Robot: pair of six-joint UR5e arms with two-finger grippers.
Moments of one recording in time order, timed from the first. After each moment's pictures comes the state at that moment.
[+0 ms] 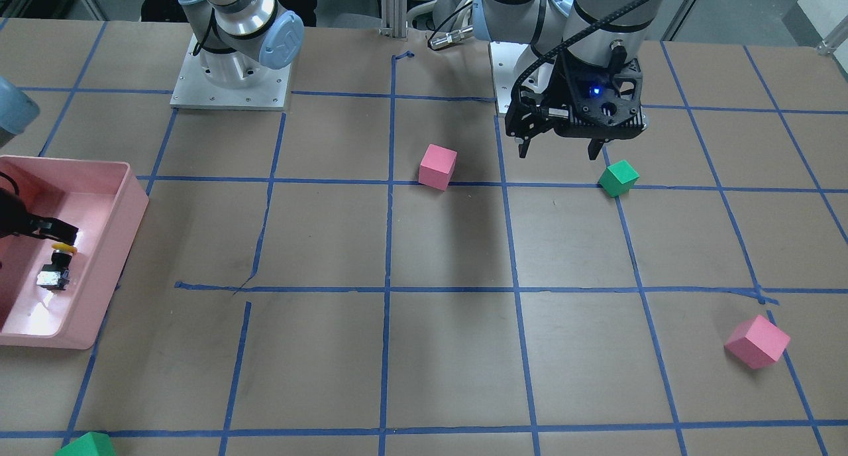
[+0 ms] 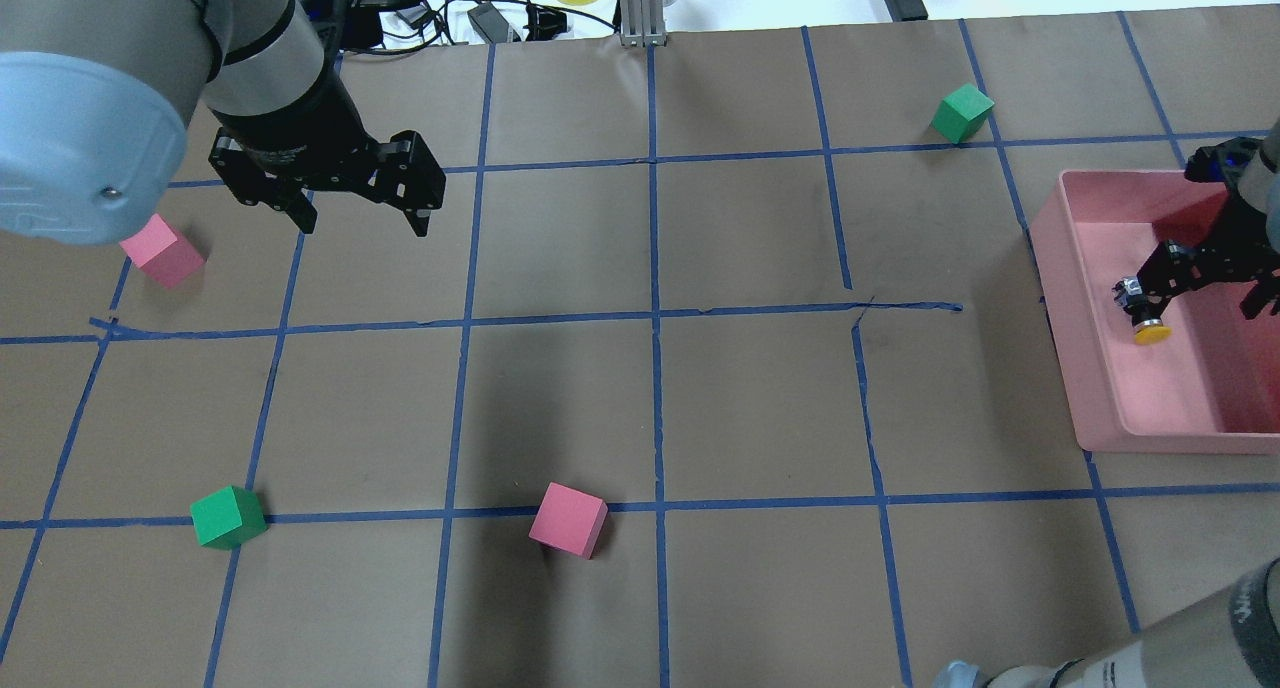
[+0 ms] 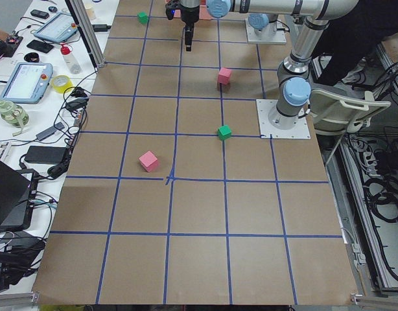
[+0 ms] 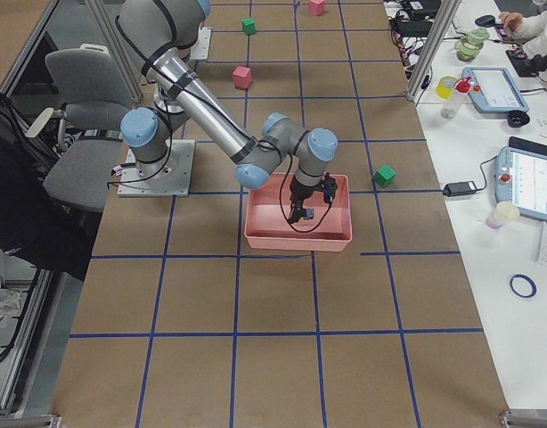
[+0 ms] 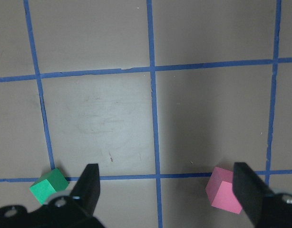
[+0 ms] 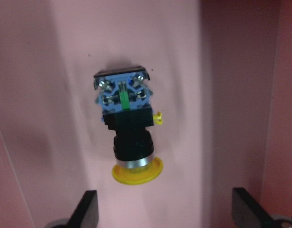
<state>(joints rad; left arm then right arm) -1.64 -1.57 -1.60 -1.53 1.63 -0.02 0.98 -1.22 1.89 -2.13 -1.76 -0.43</state>
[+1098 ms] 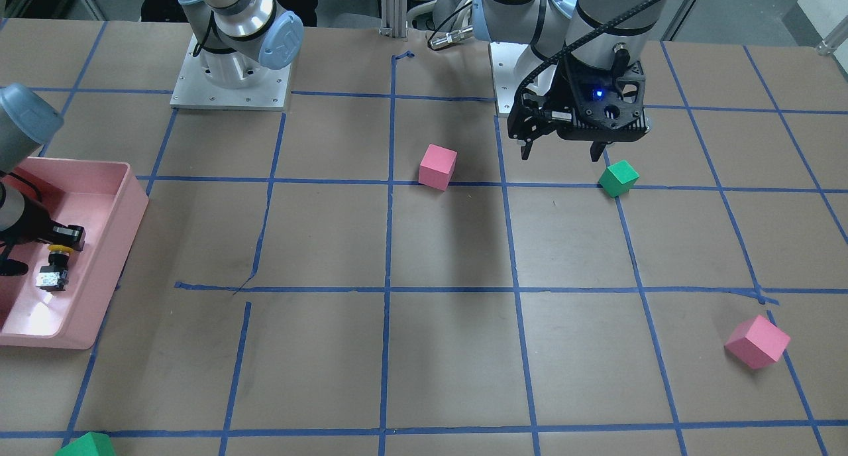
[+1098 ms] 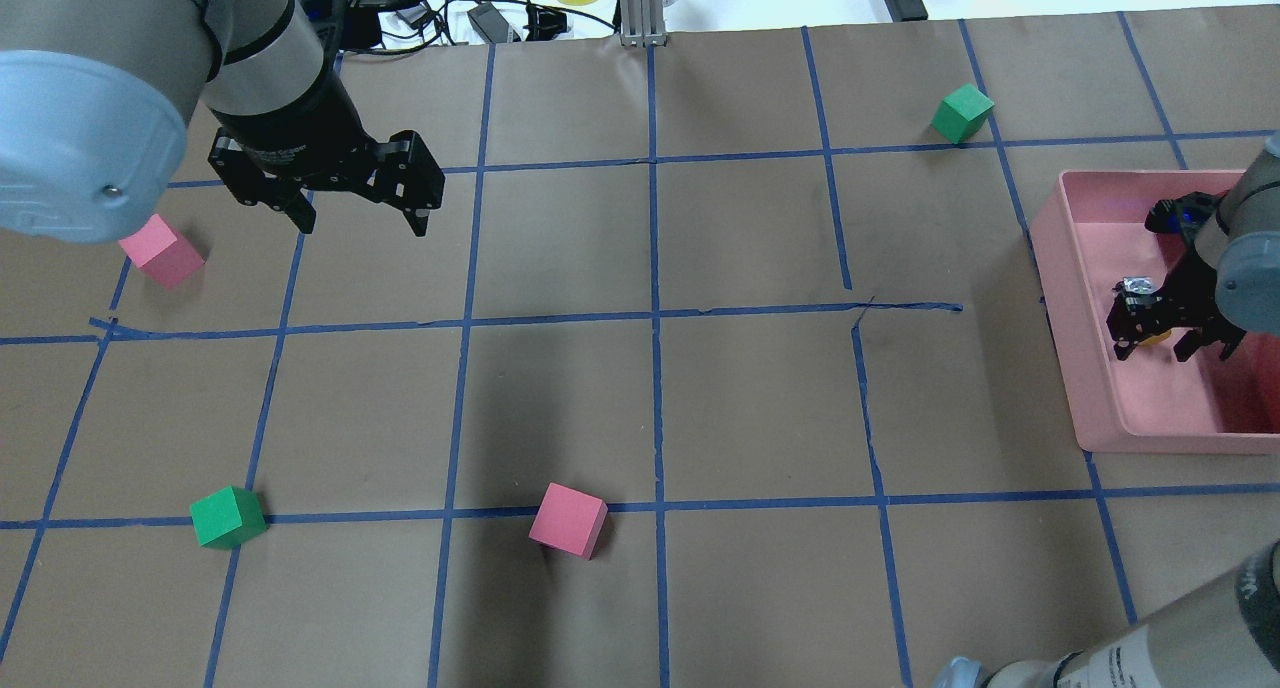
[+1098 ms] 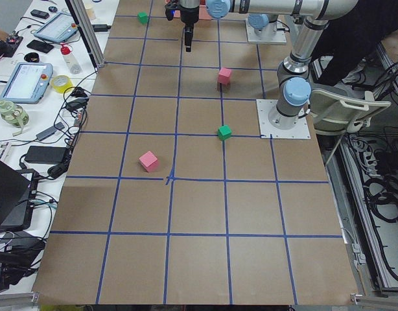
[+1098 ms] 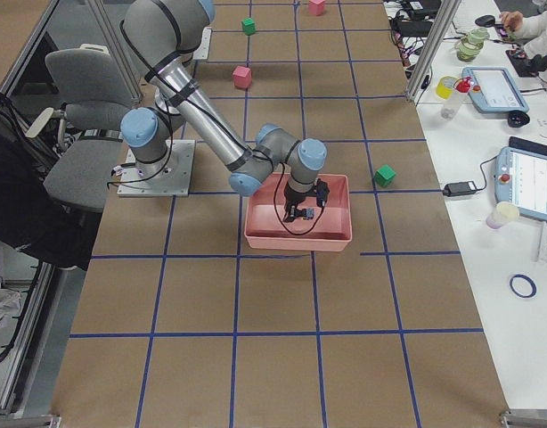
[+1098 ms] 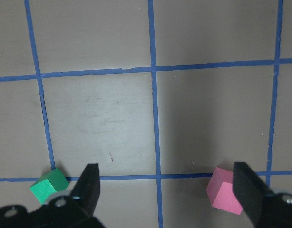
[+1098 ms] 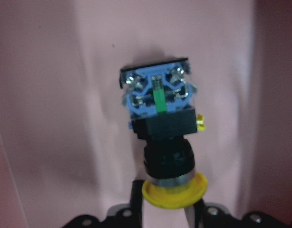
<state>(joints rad) -1.63 -1.57 -1.60 -1.53 1.63 -0.02 0.97 -1.20 1.94 -2.21 -1.71 -0.48</state>
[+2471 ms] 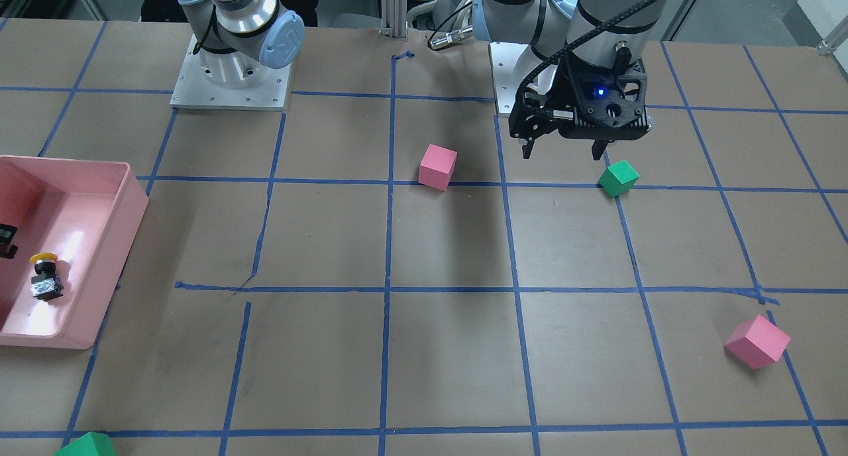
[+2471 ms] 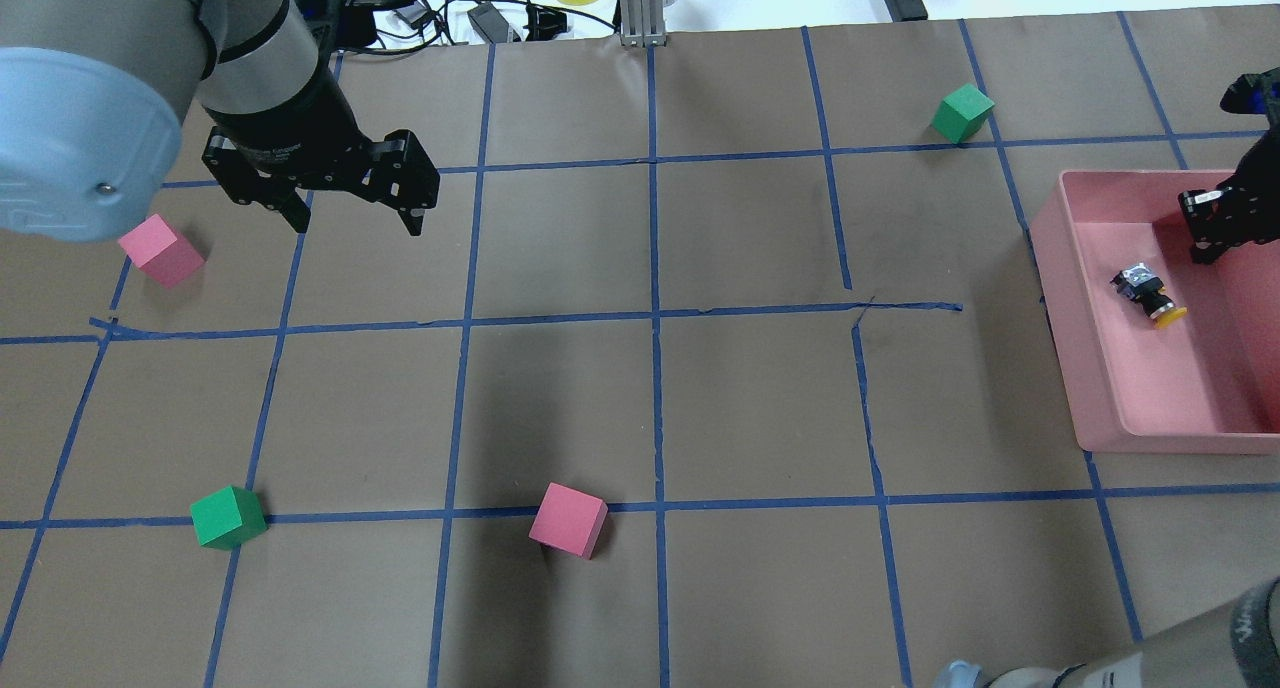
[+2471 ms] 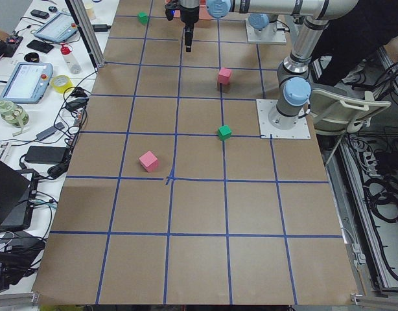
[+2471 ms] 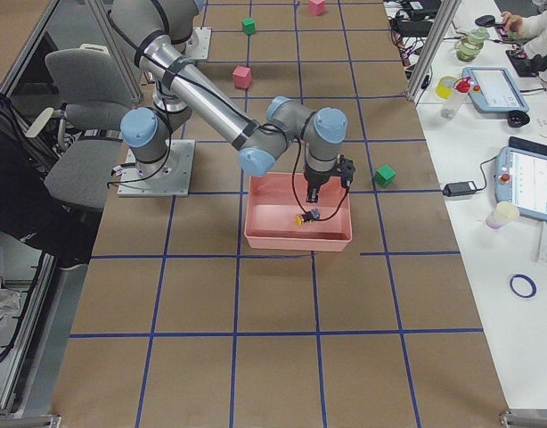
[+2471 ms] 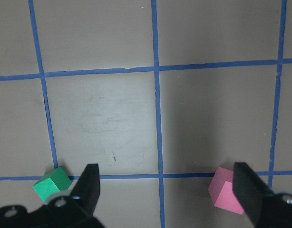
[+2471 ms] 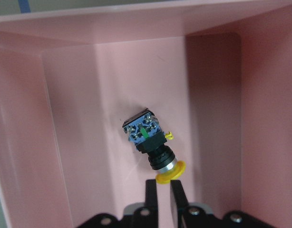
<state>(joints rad) -1.63 -1.57 -1.59 -1.53 1.63 -0.02 0.99 -1.26 1.73 -2.03 -1.64 -0.44</state>
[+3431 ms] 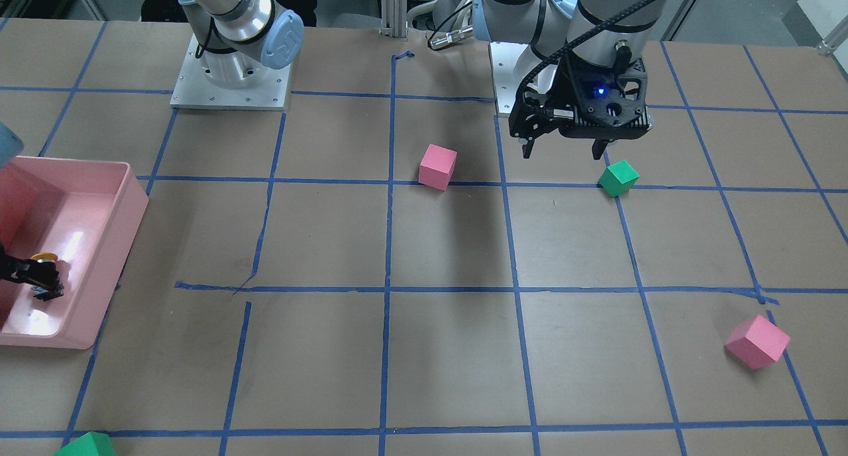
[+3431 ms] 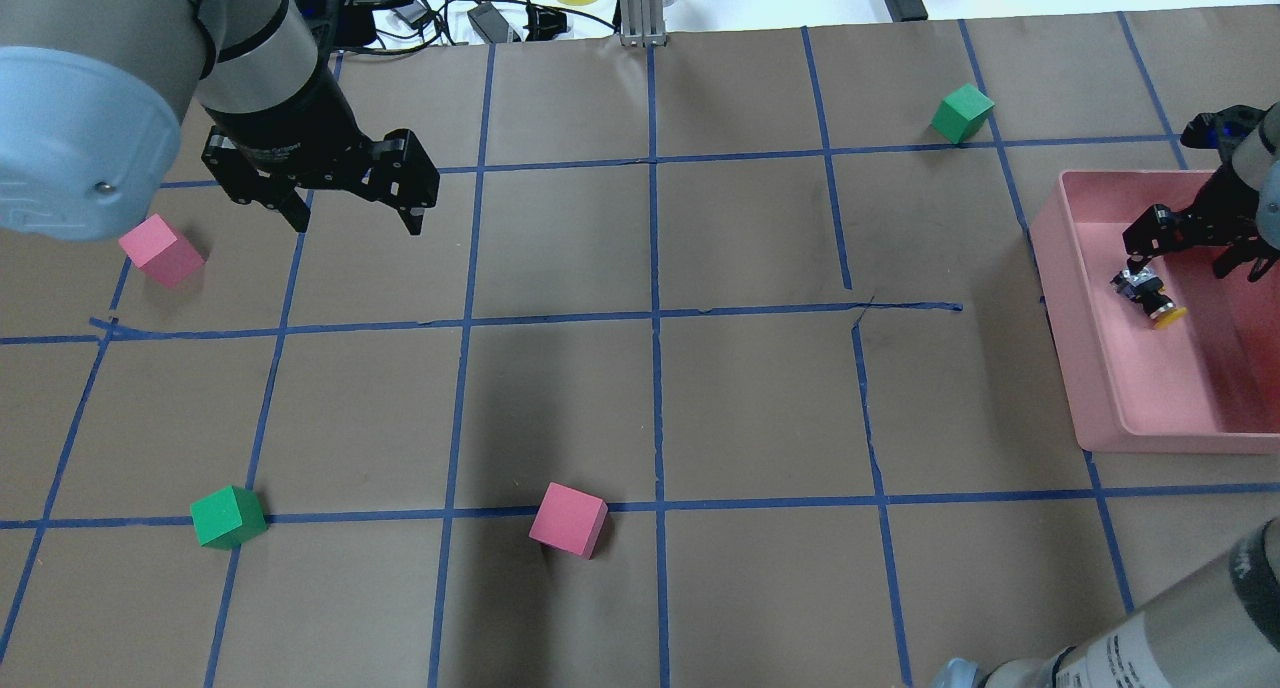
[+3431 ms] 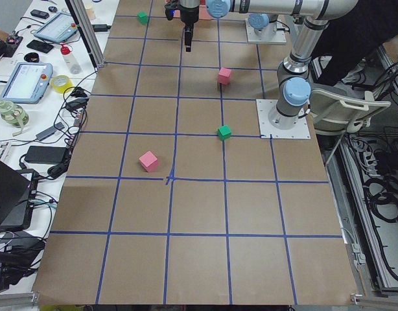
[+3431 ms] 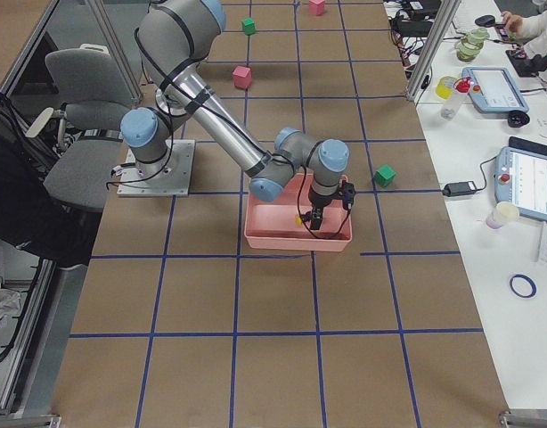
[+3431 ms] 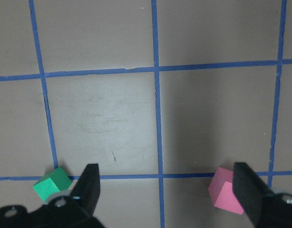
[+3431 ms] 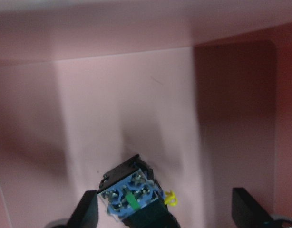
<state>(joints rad) -1.63 -1.57 -1.59 -1.53 1.63 -0.02 0.99 -1.09 1.75 -2.23 -1.65 -0.42</state>
